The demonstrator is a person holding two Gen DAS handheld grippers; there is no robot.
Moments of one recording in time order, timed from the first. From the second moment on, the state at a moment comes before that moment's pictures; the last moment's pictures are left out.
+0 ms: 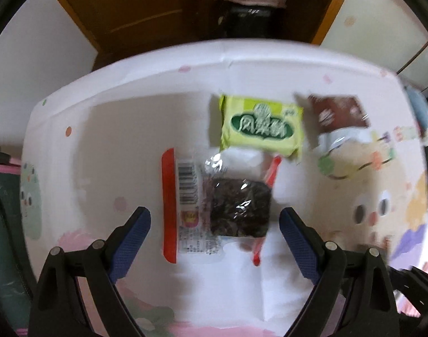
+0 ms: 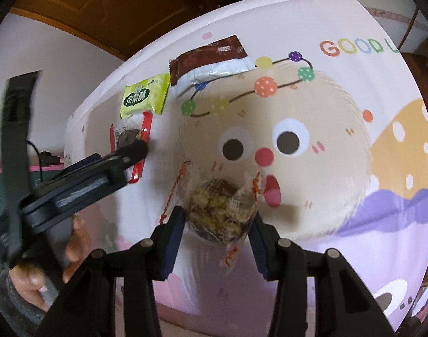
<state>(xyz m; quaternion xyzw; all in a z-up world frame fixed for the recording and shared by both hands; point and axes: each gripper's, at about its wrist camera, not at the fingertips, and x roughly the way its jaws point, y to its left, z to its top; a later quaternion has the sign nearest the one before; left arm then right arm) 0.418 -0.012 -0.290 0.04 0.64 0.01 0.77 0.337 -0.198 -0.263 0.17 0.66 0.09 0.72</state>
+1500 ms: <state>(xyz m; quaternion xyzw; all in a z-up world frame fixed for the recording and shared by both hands) 0.082 -0.019 0.005 -0.02 0.46 -0.10 0.88 0.125 -0.220 -0.030 0.10 0.50 0.19 0.84</state>
